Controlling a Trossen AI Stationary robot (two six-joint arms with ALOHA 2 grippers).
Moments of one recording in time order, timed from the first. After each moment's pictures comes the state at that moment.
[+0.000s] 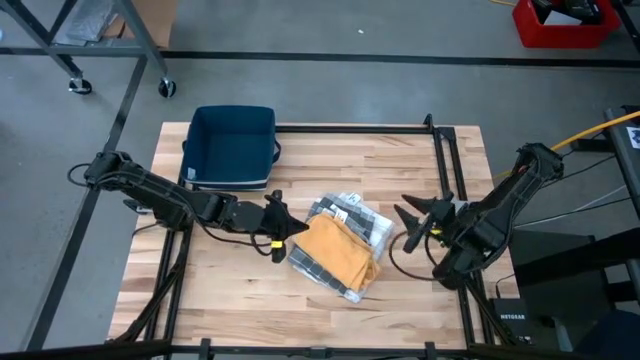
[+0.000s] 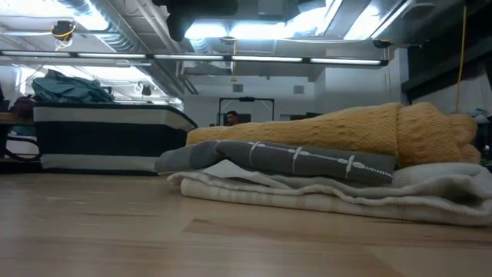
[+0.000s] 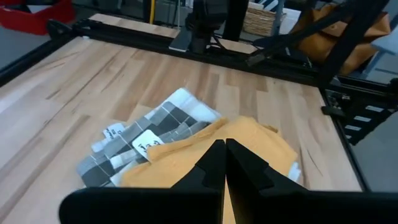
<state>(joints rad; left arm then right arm) -0.29 1.30 0.89 0.04 -0.36 -0.31 0.82 1.17 1.01 -1.07 1.39 1.35</state>
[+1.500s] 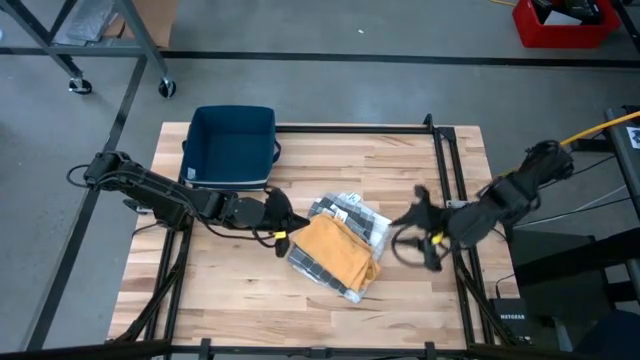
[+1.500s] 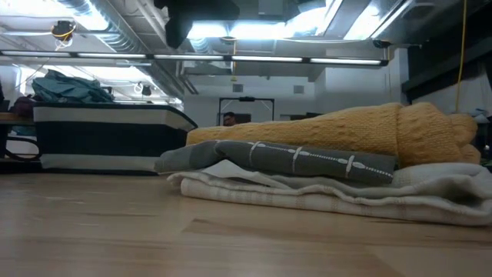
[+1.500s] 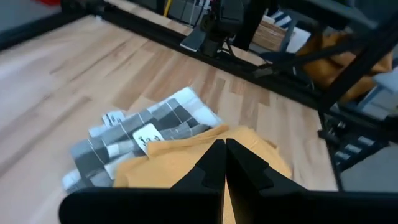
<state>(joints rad) -0.26 1.30 0.89 0.04 -0.36 -0.47 0.62 1.12 1.33 -0.87 0.44 0.41</state>
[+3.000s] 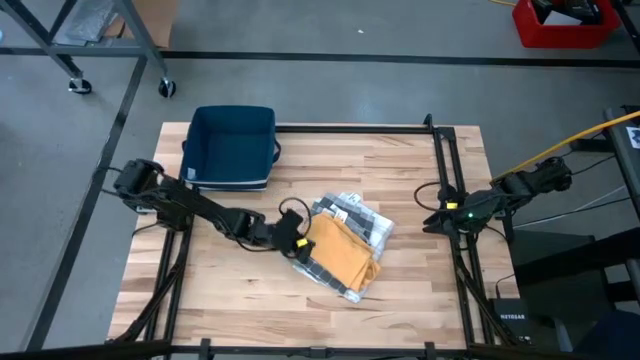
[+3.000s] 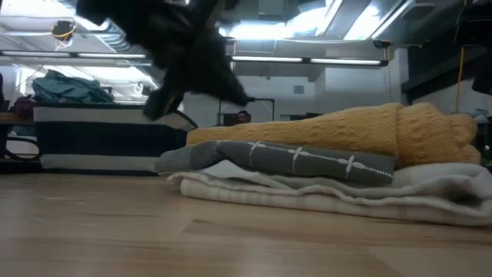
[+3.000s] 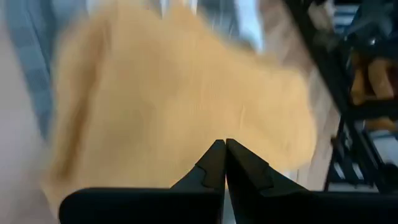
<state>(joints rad) -0.28 1.60 0.89 0.09 -0.31 -1.13 0.44 0.27 0.54 -0.98 0.14 1.00</state>
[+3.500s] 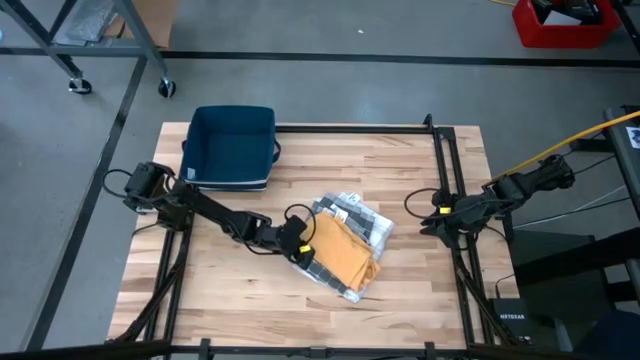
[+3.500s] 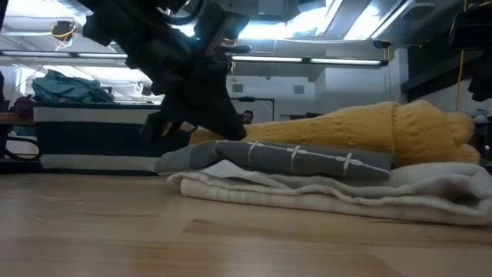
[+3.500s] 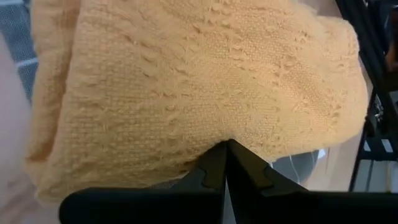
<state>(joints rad) -0.27 1.70 0.89 0.10 -0.20 -1.13 0.44 0.38 0.54 -0.98 0.15 0.96</state>
